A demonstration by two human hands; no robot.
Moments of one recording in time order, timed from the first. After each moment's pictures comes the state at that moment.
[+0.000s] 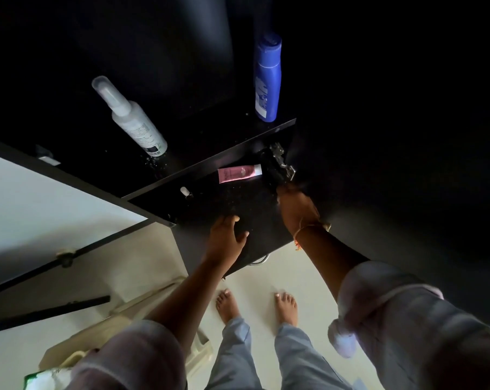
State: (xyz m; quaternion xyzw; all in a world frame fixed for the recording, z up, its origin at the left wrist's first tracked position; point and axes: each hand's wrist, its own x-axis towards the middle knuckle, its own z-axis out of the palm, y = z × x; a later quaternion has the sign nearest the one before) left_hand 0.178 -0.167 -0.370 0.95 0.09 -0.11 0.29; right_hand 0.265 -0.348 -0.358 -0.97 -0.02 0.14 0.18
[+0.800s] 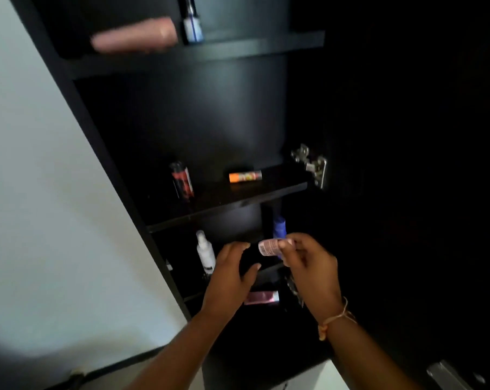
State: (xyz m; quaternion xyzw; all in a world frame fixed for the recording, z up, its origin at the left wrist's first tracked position) left_hand 0.195 -0.160 -0.099 0.90 -0.02 0.22 0.37; right_hand 0.225 -0.339 -0.076 -0.80 -0.12 -0.15 0.57
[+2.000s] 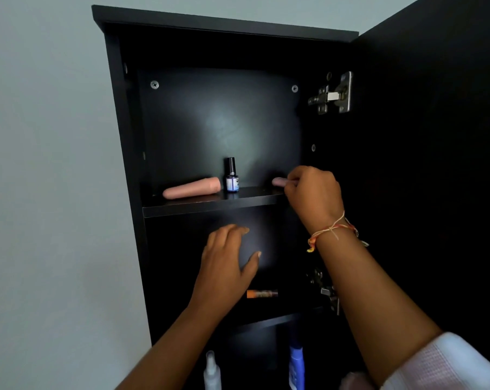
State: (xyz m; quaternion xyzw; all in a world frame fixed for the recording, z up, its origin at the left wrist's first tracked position) left_hand 0.252 -0.130 0.143 0.87 -0.07 0.46 0.18; right_hand 0.334 -0.295 0.260 -0.84 -0.17 -0.41 0.32
